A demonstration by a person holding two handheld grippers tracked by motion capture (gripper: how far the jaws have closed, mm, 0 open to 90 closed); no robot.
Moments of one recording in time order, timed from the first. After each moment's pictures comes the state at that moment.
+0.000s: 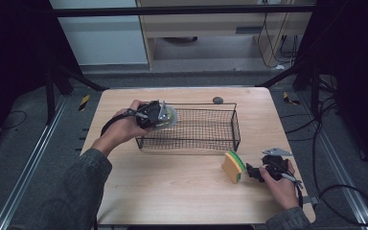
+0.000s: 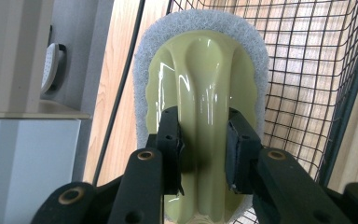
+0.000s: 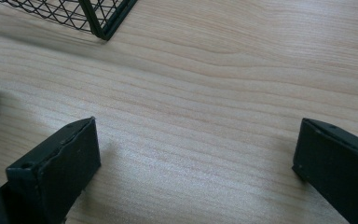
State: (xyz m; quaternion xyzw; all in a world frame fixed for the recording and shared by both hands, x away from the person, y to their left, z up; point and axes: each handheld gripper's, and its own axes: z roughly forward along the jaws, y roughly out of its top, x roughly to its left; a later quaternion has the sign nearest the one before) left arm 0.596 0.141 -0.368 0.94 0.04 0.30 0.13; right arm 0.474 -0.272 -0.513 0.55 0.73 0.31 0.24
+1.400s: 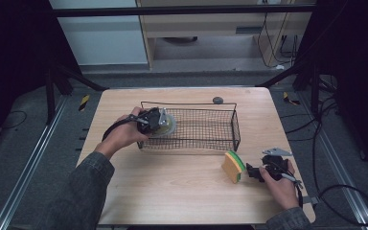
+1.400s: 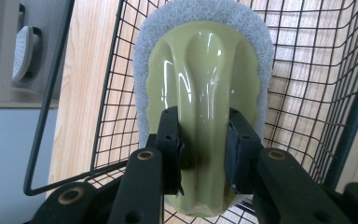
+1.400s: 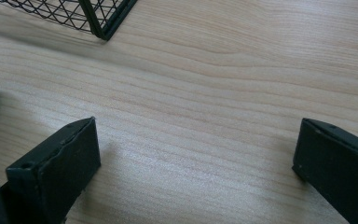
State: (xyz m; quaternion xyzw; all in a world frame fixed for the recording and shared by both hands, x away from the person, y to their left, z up) left arm 0.603 0.147 -0.403 0.95 0.05 0.27 0.11; right arm 0.474 -0.271 -0.513 0.55 0.73 0.31 0.24
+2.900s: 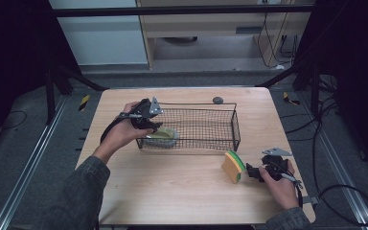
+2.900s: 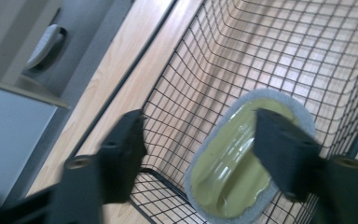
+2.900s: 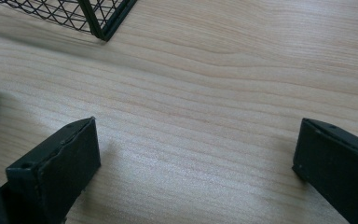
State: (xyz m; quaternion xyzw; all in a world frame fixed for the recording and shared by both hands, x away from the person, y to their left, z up) left arm 0.599 0.161 -0.378 0.91 0.17 0.29 0.24; right arm 0.474 -0.271 -0.513 0.55 0.73 0.31 0.24
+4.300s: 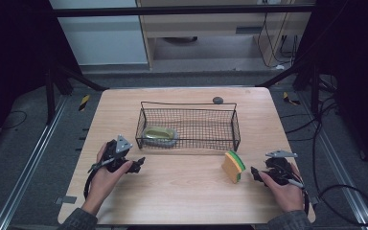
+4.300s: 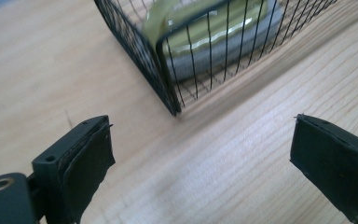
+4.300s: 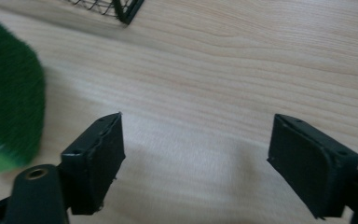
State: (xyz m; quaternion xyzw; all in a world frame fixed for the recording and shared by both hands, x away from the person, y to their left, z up) left arm 0.495 0.240 -0.464 0.83 0.38 0.24 0.32; right arm 0.451 -0.271 -0.487 0.56 0.75 0.28 0.22
